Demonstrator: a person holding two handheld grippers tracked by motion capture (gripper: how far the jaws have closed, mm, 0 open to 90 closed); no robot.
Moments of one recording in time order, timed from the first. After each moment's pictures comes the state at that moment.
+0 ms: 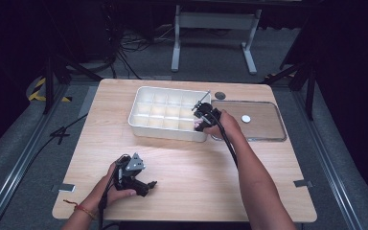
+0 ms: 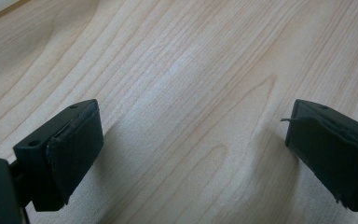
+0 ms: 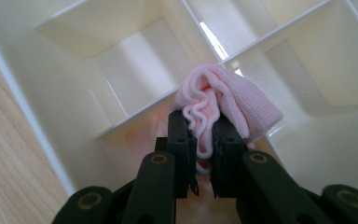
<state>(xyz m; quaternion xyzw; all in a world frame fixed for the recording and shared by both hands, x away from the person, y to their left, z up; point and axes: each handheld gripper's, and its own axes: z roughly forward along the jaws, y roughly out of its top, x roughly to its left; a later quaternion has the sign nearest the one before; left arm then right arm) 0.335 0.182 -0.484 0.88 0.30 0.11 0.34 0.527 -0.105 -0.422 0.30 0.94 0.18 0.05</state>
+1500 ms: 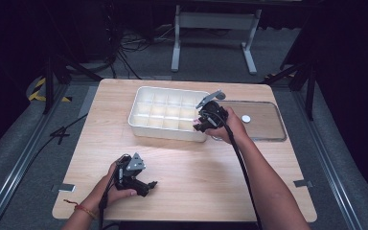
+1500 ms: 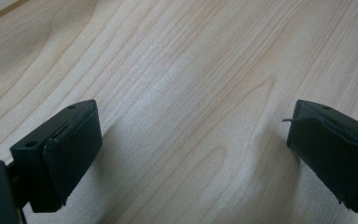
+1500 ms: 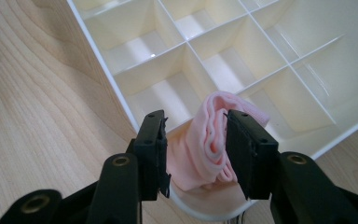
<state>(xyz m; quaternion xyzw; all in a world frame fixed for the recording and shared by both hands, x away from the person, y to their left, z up) 0.336 0.181 -0.484 0.89 0.30 0.10 0.34 0.489 -0.116 -0.381 0.27 0.91 0.28 0.12</state>
